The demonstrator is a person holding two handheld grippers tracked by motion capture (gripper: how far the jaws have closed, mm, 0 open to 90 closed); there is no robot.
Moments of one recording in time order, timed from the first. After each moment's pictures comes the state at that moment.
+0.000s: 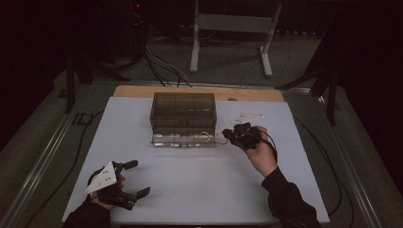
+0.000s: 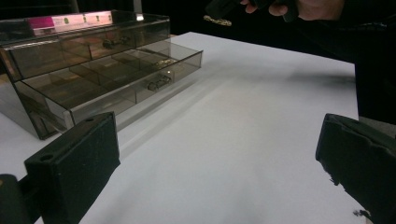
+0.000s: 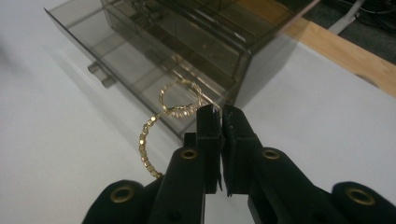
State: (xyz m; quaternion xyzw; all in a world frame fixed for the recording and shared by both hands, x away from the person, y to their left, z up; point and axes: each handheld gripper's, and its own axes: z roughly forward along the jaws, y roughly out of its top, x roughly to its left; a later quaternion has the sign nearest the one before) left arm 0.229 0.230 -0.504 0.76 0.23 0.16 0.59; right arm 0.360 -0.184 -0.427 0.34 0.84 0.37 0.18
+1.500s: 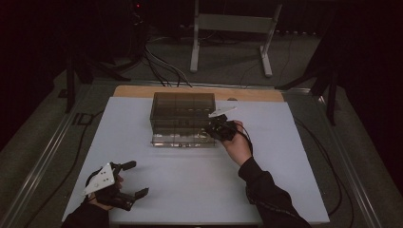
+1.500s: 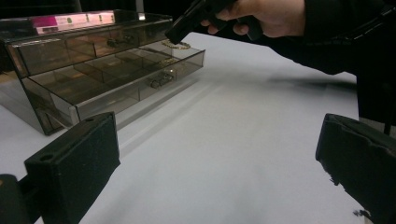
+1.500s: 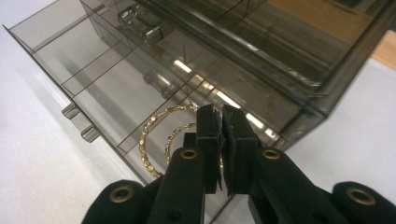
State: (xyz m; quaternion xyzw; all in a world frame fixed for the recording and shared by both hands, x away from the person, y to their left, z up) left arm 0.226 0.234 -0.504 0.76 0.24 0.16 0.59; right arm 0.406 -0.126 -0.458 0.36 0.85 0.35 0.15
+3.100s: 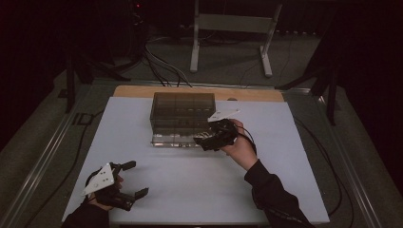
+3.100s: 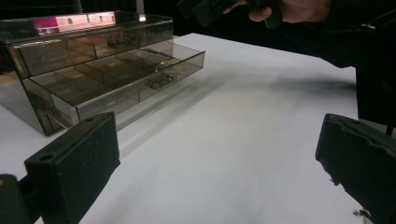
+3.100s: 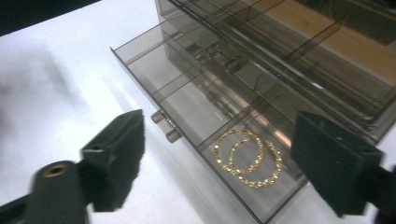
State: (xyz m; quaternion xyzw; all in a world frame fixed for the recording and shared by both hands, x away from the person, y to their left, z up) left arm 0.225 0.234 -0.504 0.76 0.24 0.16 0.59; right arm 0.372 -0.123 -0.428 0.30 0.85 0.40 0.12
